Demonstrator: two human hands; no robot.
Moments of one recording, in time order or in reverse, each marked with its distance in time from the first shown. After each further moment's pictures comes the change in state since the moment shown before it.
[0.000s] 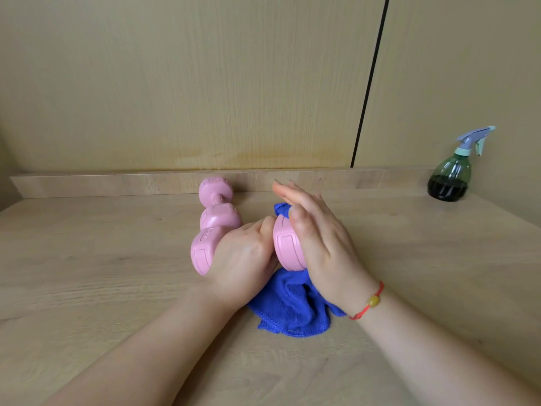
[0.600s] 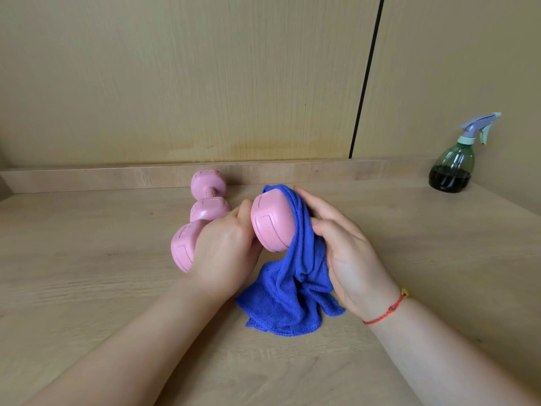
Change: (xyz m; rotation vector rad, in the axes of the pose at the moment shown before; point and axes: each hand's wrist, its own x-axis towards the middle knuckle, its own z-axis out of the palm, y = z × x) left_hand 0.004 -0.004 -0.001 0.033 0.030 -0.144; right_hand -0.015 0.026 -0.016 0.830 0.049 0.426
